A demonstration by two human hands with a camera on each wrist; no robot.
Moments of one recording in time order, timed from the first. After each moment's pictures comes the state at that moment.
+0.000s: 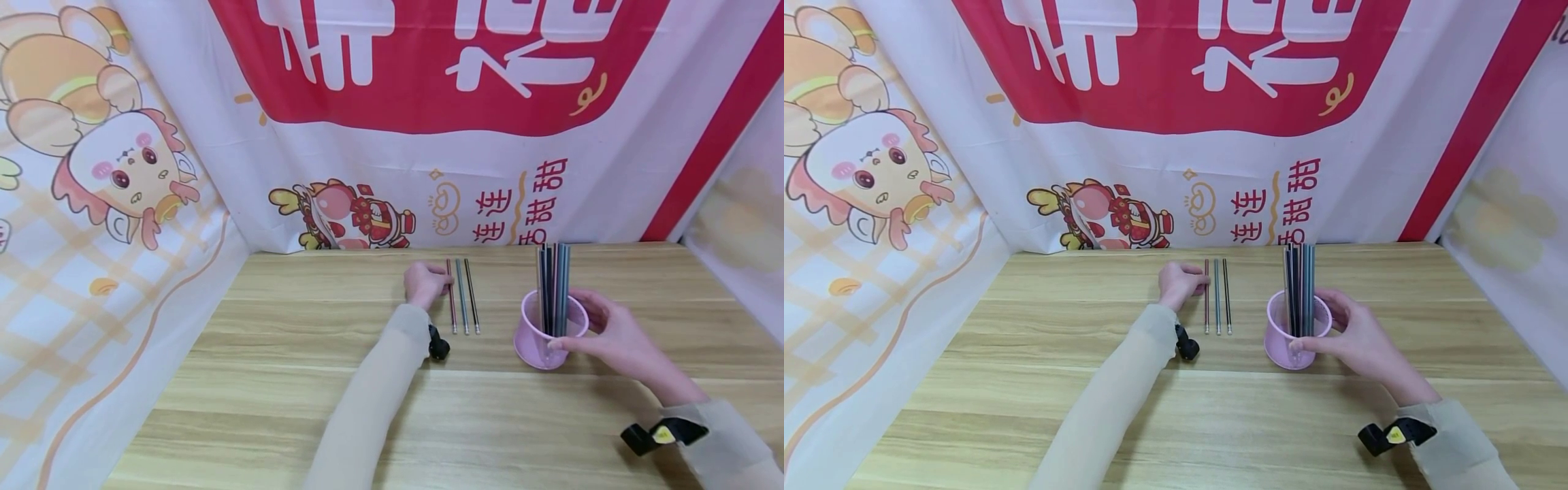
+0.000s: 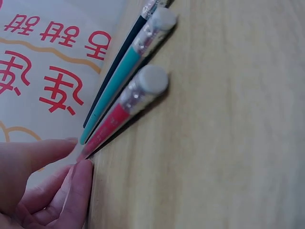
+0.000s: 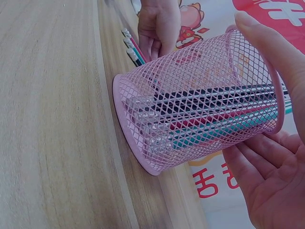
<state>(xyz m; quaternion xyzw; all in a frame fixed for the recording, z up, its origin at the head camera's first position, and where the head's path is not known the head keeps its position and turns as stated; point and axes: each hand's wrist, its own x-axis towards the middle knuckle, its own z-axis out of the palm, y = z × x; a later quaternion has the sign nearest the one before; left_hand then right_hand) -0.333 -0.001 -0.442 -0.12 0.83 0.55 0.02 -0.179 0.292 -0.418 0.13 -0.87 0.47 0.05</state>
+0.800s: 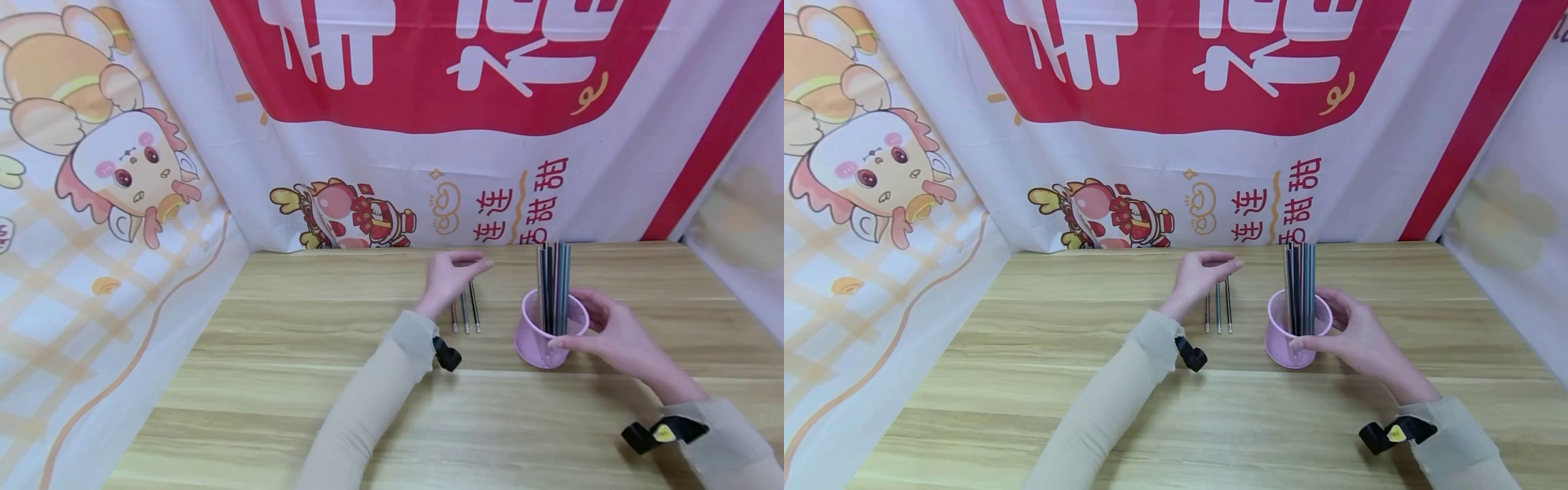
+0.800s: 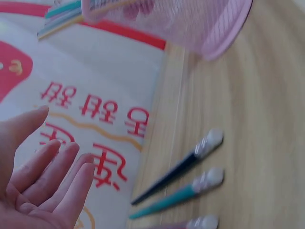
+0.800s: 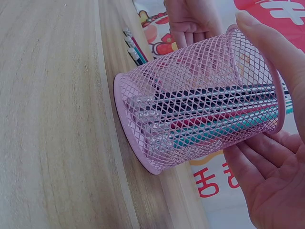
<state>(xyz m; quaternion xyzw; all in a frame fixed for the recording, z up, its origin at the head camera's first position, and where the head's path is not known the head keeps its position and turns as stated) -0.297 0.024 -0.403 0.09 0.79 0.61 -0.01 -0.178 0.292 -0.414 0.12 -0.88 0.46 0.04</state>
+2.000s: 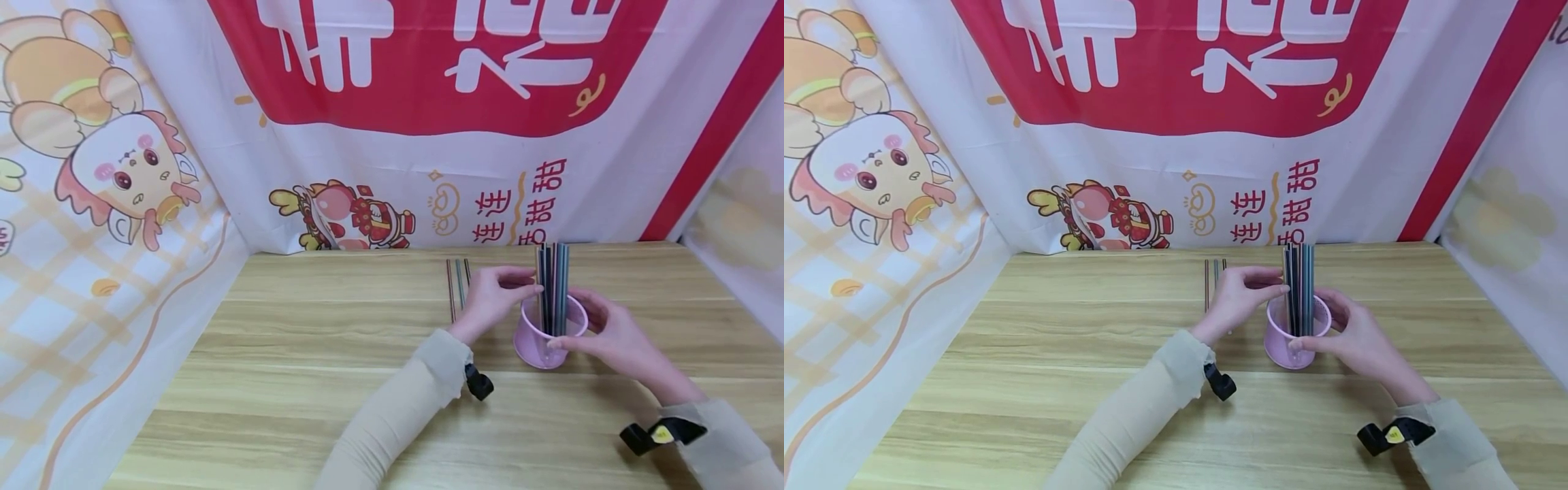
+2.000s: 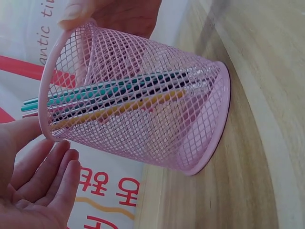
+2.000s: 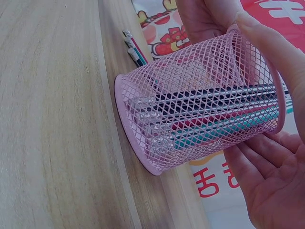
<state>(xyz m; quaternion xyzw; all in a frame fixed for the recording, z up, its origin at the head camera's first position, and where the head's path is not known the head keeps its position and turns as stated) -0.253 0.079 -0.399 0.20 0.77 0.60 0.02 -0.178 0.291 -0.417 0.13 -0.87 0.47 0.05</state>
